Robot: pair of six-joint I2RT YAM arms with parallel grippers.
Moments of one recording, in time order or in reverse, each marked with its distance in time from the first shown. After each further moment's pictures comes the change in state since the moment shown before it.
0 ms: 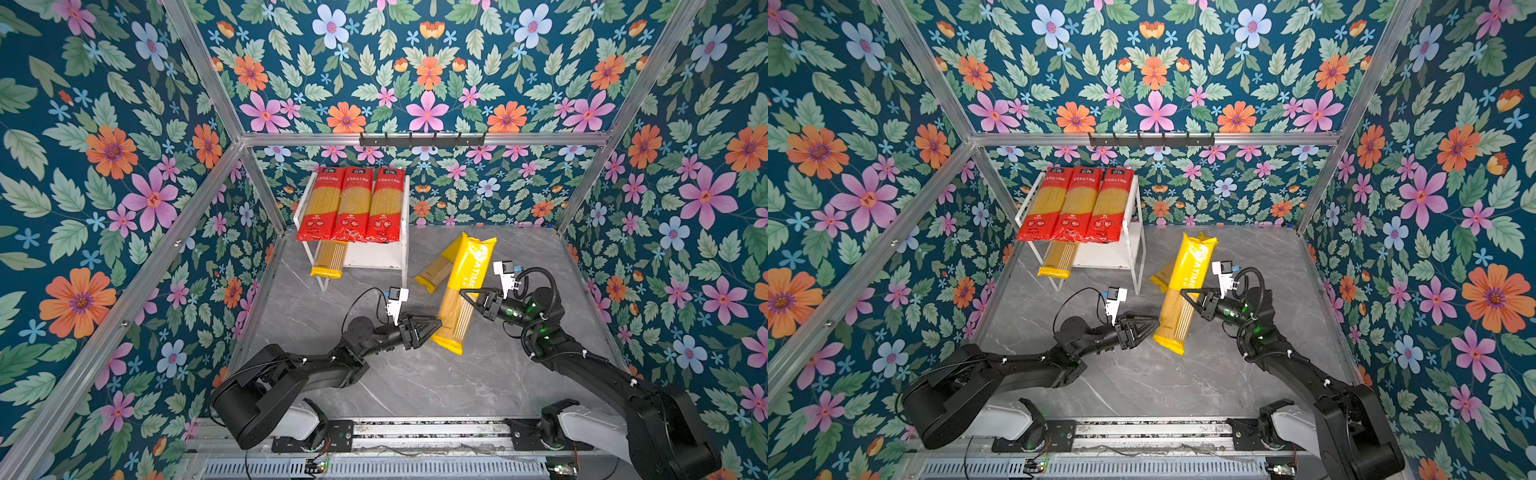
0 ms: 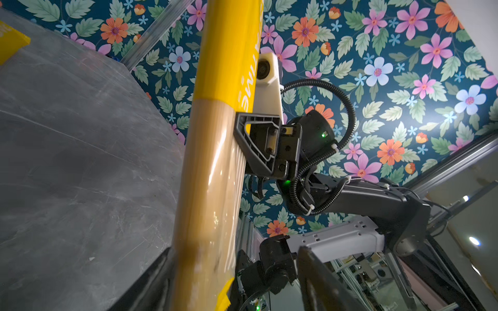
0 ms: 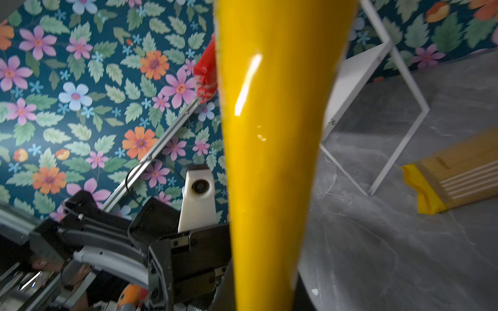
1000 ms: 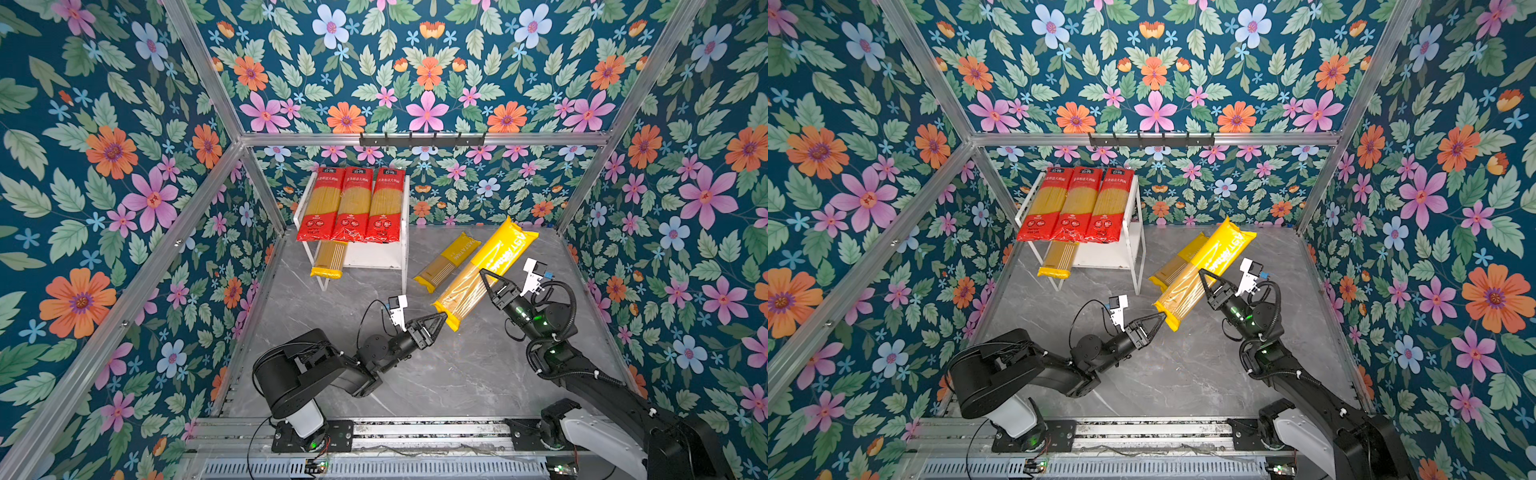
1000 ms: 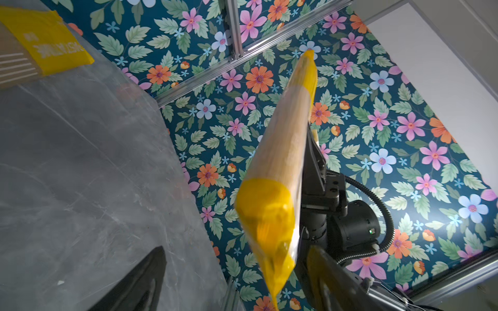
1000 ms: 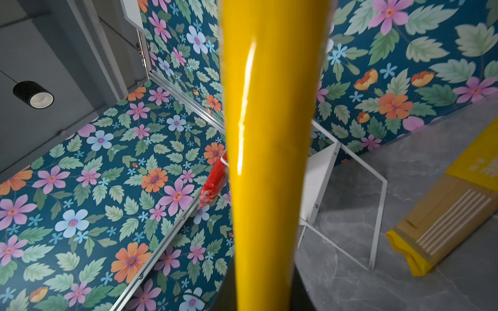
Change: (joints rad) left arm -0.189 0.202 0.025 0.254 -0.441 -0.160; right arm 0.144 -0.154 -0.037 0.050 0.465 0.157
